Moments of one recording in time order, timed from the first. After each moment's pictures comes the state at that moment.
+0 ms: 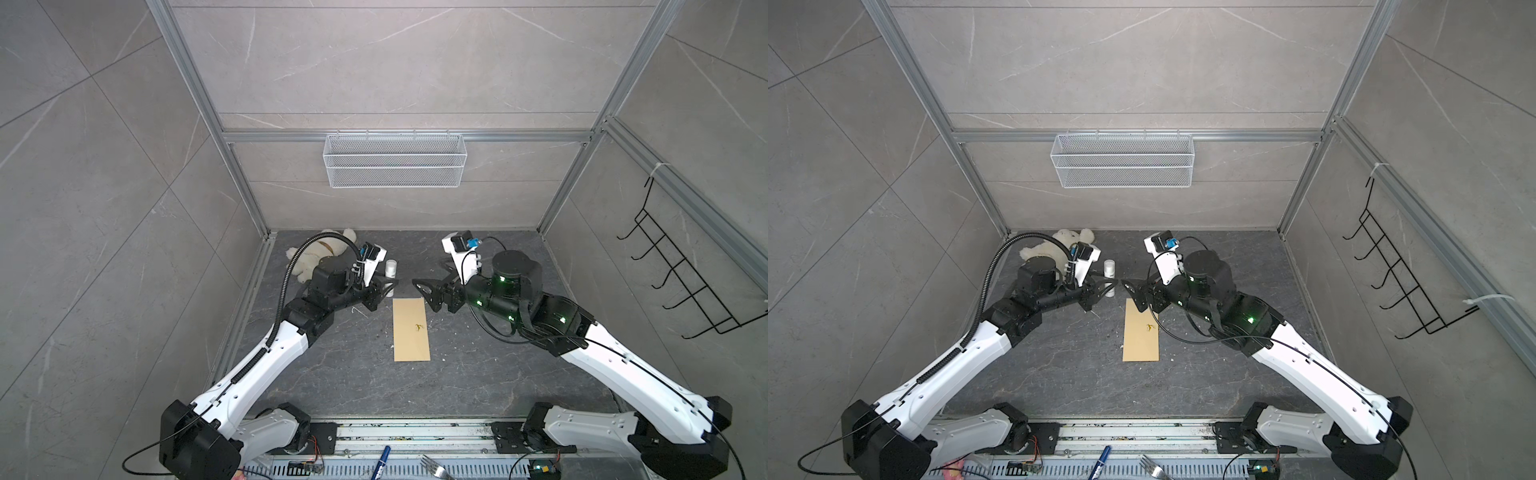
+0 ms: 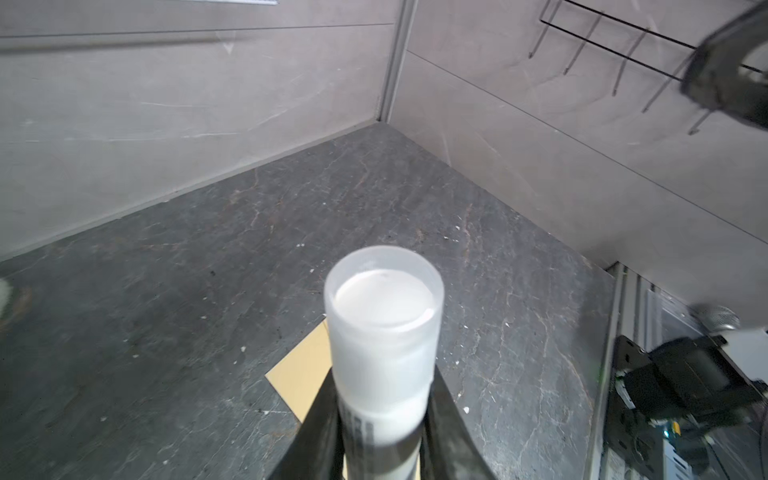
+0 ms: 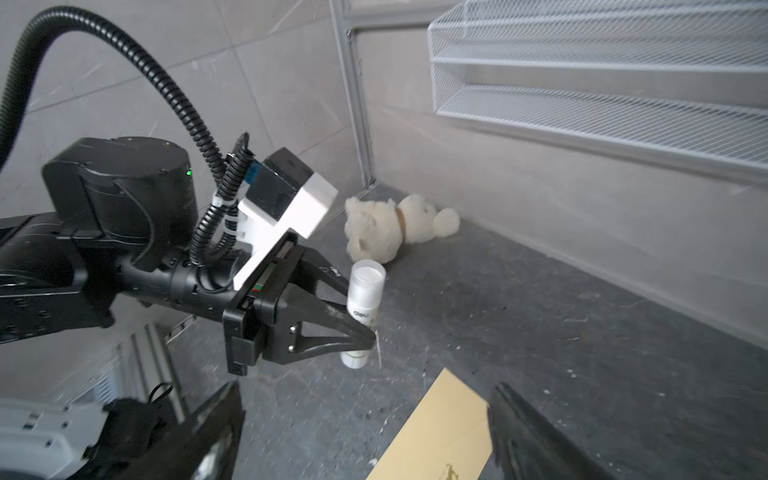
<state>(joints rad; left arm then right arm) -0.53 1.18 1.08 -0.29 0.39 -0.06 0.85 1.12 1.31 -0.43 0.05 0.15</state>
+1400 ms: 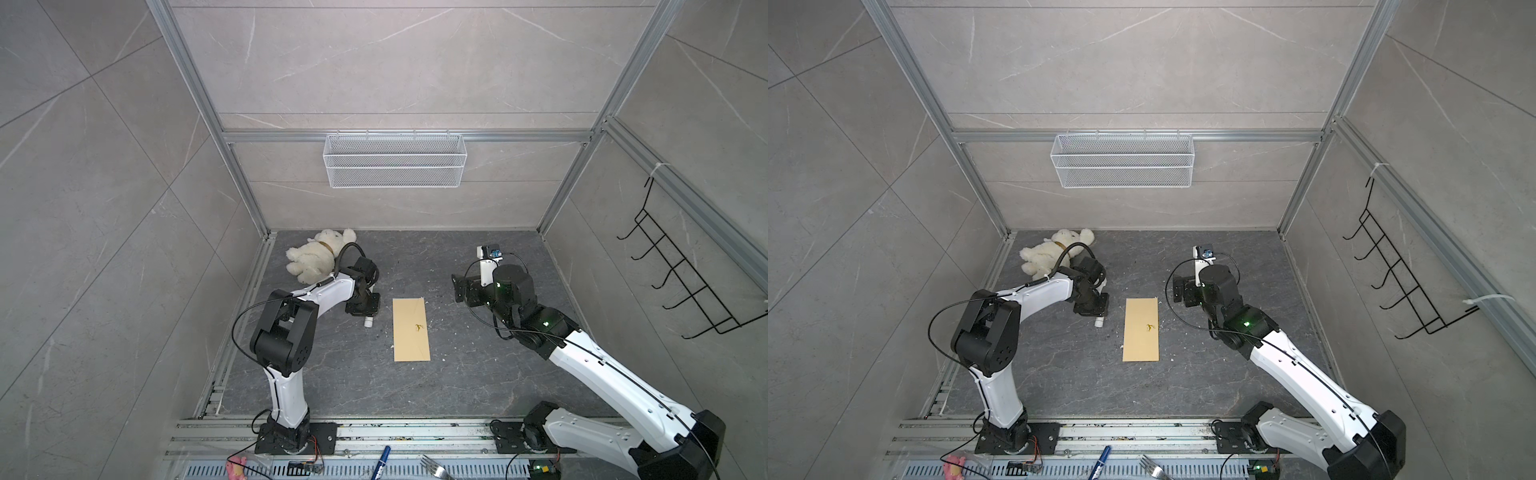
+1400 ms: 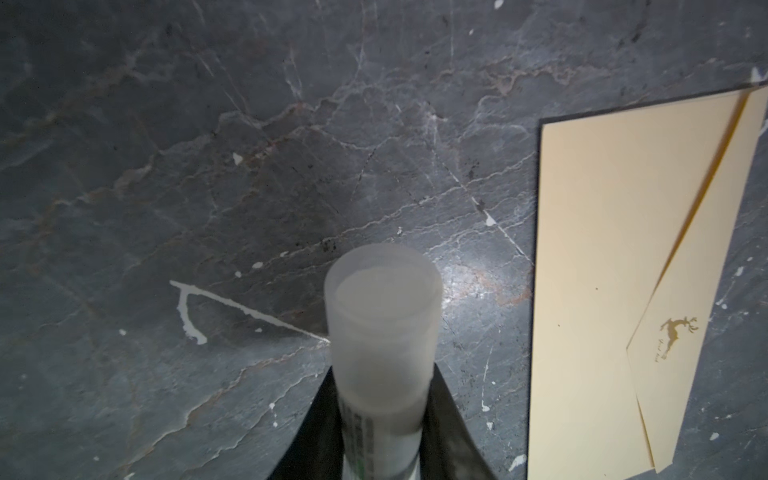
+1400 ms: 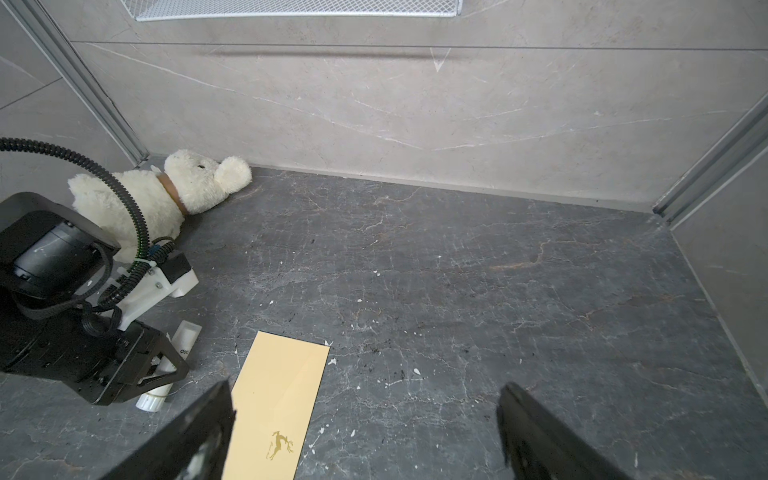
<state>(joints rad) -0.46 1.90 1.28 -0.73 0.14 -0.30 0.59 1.07 0.98 -0.34 0.30 0.19</state>
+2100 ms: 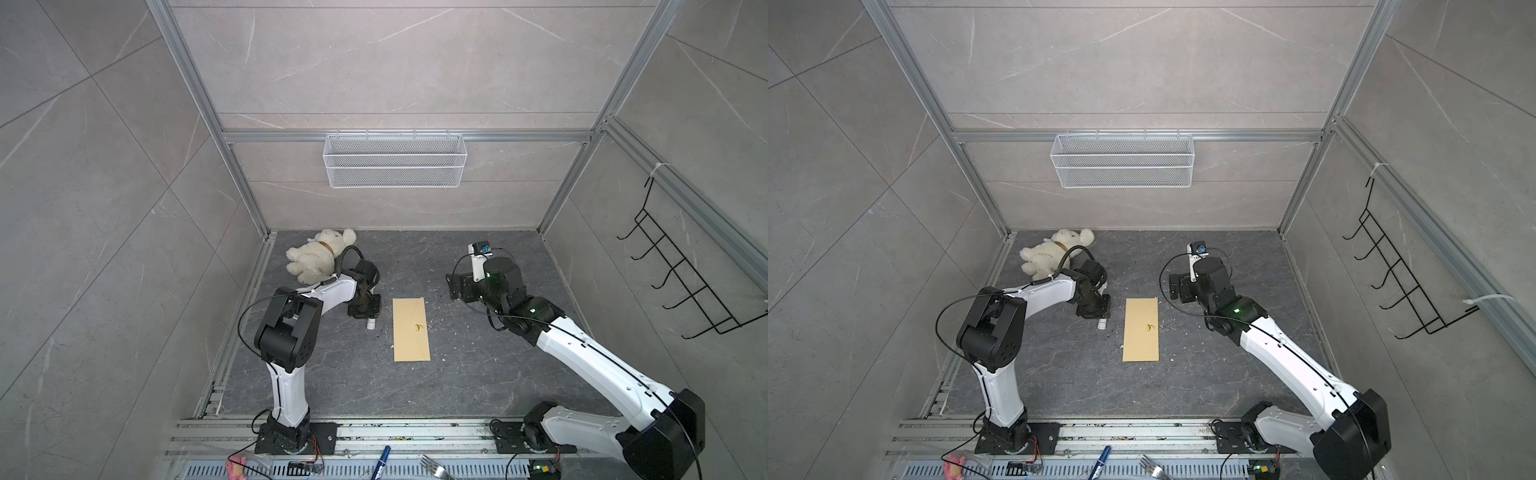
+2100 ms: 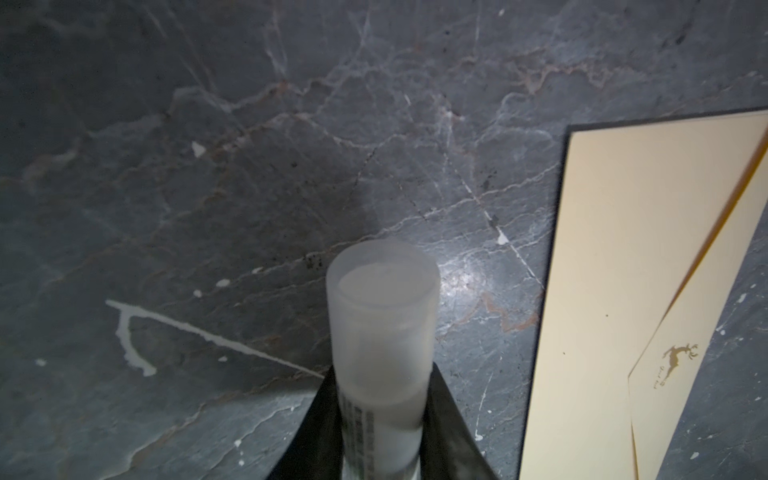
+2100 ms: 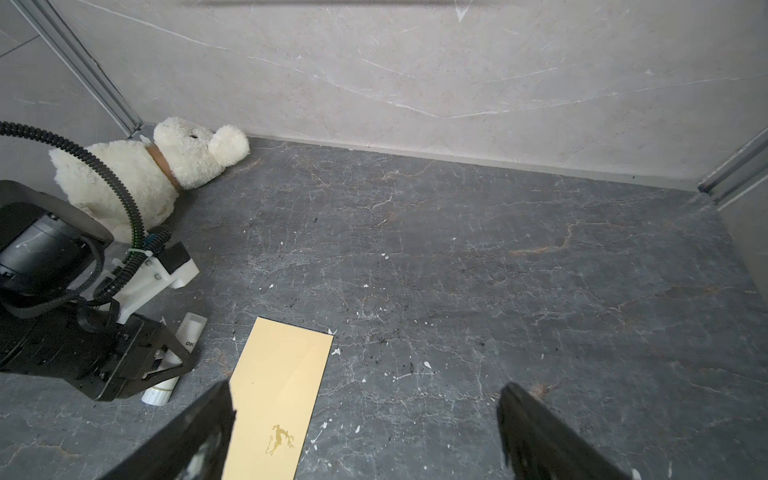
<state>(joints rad) -0.46 1.93 1.27 -0.69 0.18 -0.37 0.54 1.20 1.02 -0.34 0.21 0.19</state>
